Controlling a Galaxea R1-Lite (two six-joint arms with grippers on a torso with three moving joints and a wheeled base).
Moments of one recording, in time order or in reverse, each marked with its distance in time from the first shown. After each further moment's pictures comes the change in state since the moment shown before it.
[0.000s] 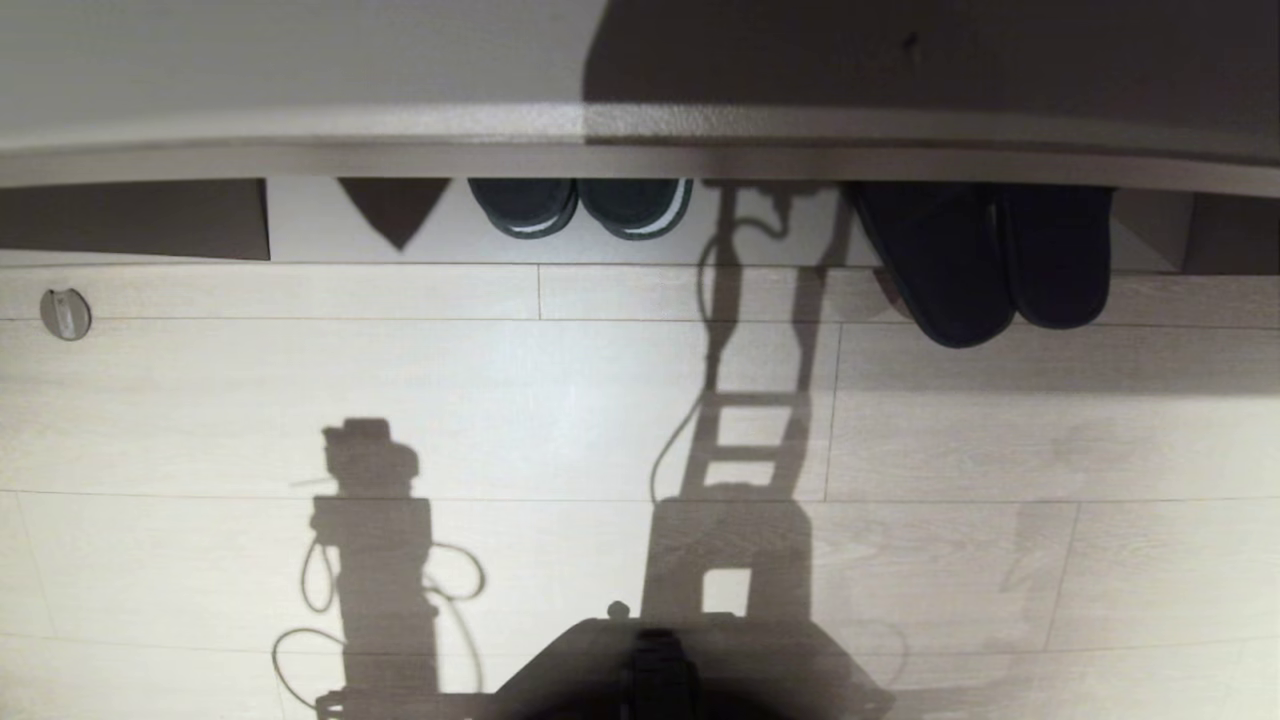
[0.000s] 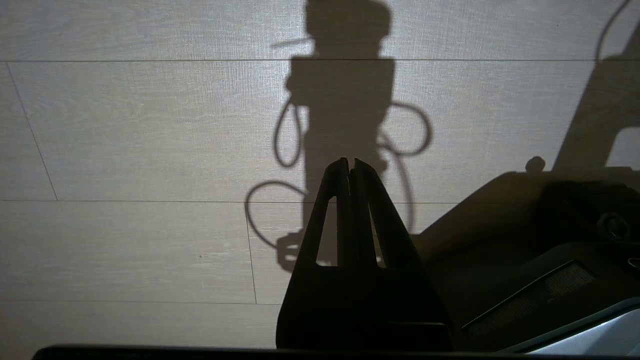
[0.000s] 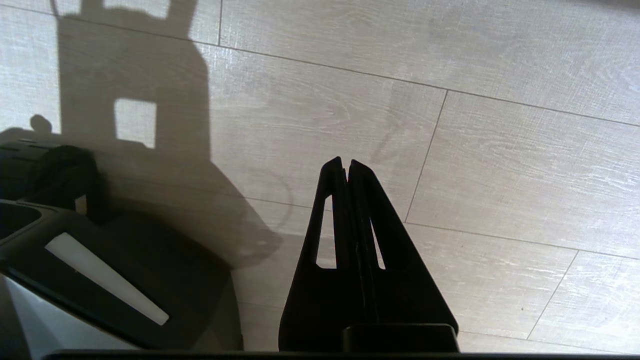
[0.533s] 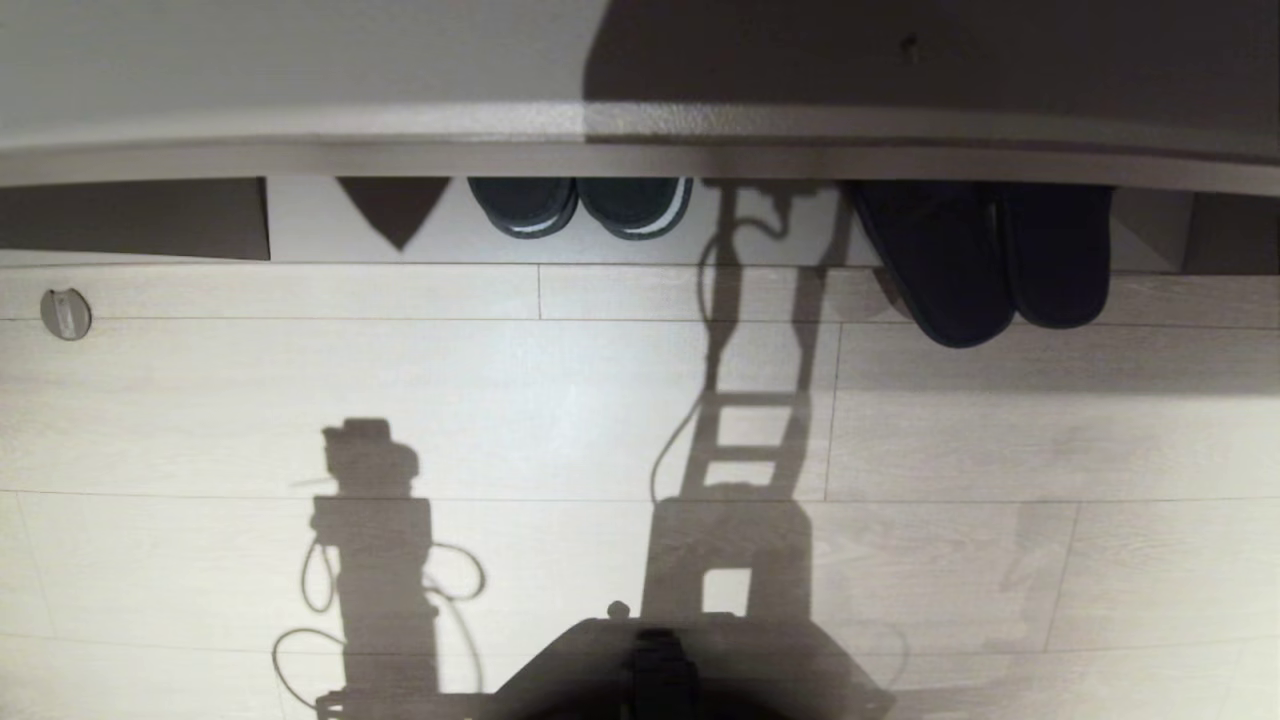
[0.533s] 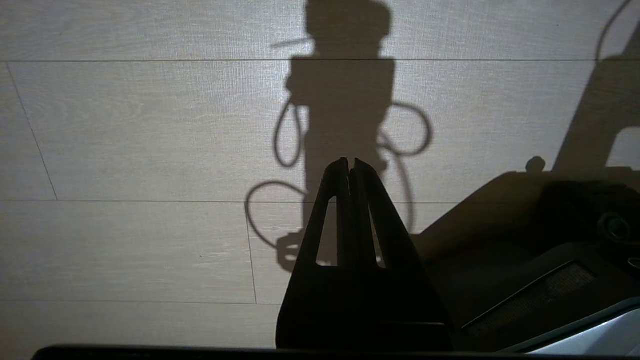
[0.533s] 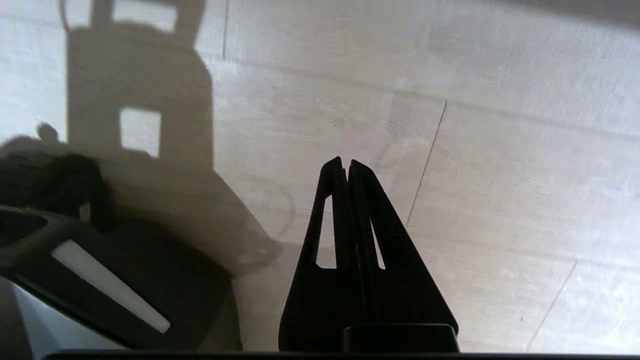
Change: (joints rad) left arm 0.000 0.000 0.000 0.000 0.000 0.000; right arm 0.000 0.000 -0.027 -0.006 0.014 -0.005
